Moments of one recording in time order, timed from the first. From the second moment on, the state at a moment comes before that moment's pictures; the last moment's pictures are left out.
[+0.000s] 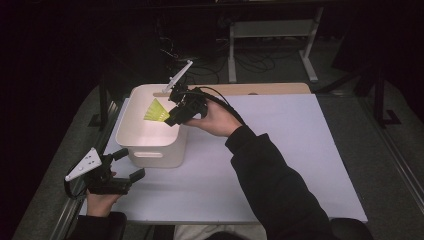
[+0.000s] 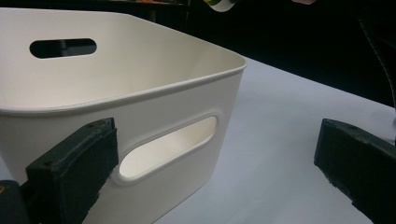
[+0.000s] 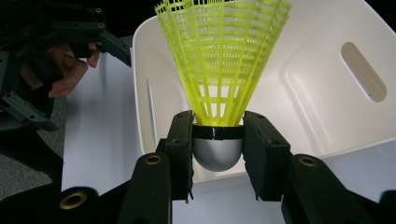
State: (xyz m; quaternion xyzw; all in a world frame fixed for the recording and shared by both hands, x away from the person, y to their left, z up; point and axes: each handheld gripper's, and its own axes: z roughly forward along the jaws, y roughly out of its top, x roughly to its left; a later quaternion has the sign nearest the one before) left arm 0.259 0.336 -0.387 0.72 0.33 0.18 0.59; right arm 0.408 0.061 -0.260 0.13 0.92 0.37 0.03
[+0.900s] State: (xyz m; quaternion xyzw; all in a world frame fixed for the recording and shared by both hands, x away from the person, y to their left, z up) left arm 0.258 0.337 -0.387 0.72 0.32 0.18 0.59; right arm 0.408 0.088 -0.286 0.12 0.93 0.35 0.01
